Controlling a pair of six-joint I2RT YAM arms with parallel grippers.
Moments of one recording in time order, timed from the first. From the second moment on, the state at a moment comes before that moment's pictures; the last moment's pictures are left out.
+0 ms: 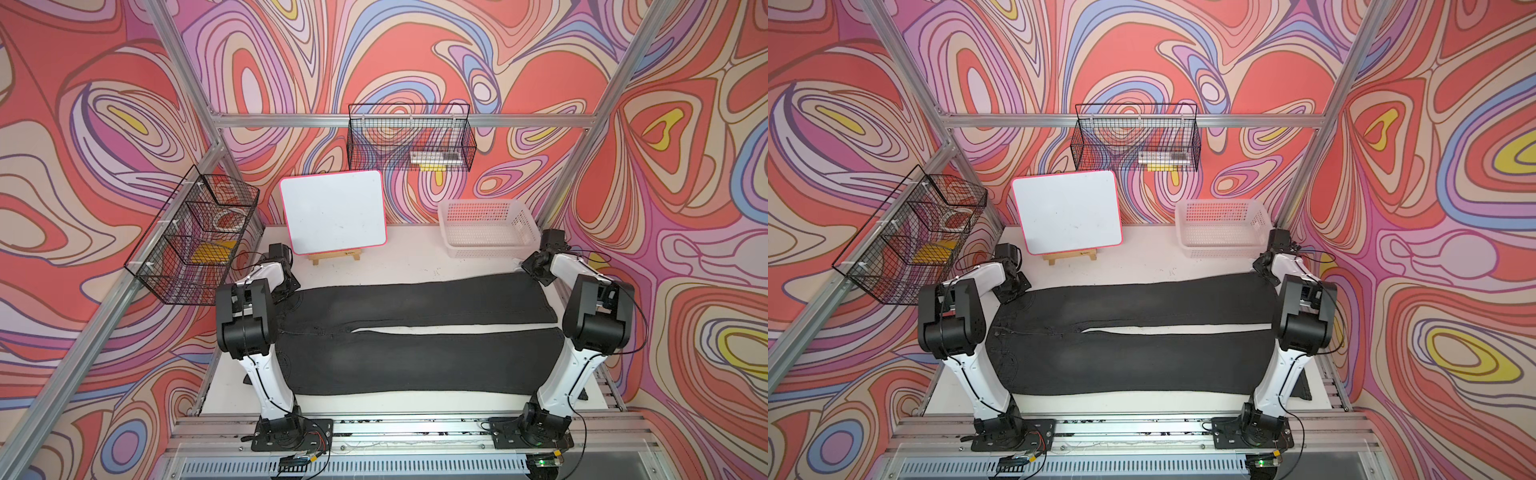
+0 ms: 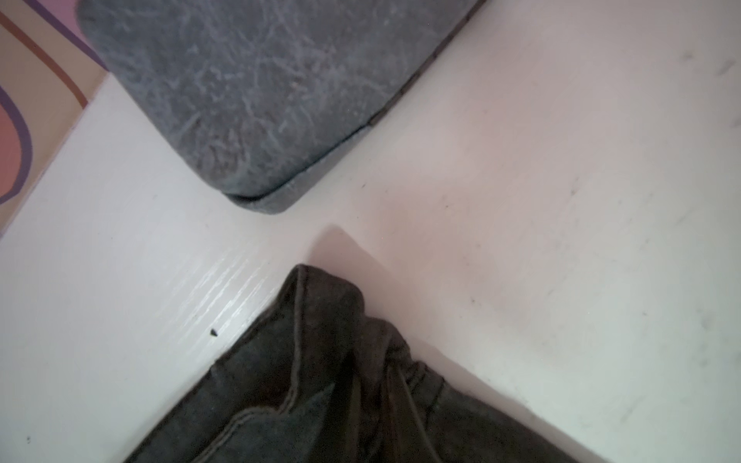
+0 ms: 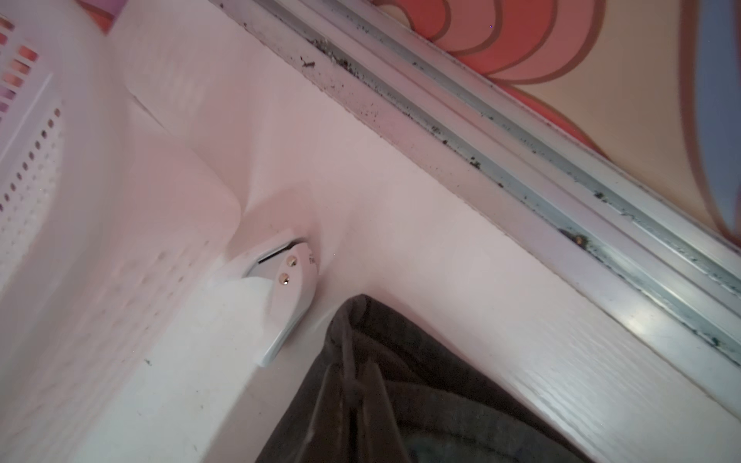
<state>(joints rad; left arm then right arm) 0.19 1.92 1.26 -0.55 -0.21 -0.51 -0.28 1.95 1.42 -0.47 0.14 0.60</state>
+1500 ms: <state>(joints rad) 0.16 0.73 0.95 -1.20 -0.29 -0.78 -0.53 1.21 0.90 -1.14 0.54 1.23</state>
